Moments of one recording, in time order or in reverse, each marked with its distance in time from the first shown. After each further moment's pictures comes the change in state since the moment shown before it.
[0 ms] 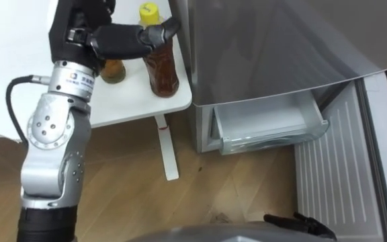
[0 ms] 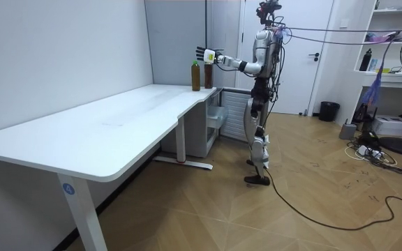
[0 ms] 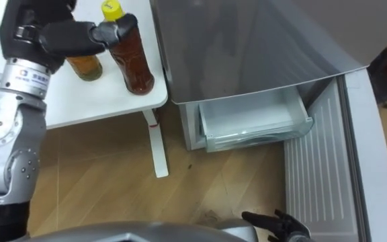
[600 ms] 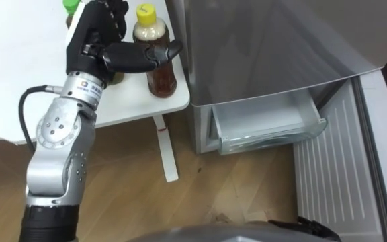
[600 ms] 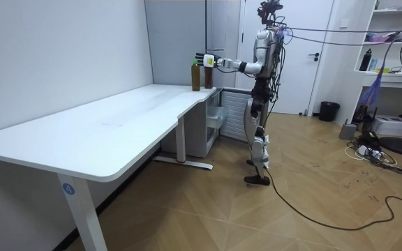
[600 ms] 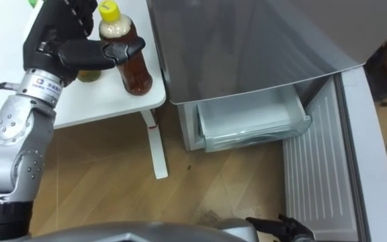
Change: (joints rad) left arm 0.000 -0.001 -0.002 0.101 0.000 0.037 0.001; right arm 0.007 -0.020 0.002 -0.017 -0.047 0.018 0.003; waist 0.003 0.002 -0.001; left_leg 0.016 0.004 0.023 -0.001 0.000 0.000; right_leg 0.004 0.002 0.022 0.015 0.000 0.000
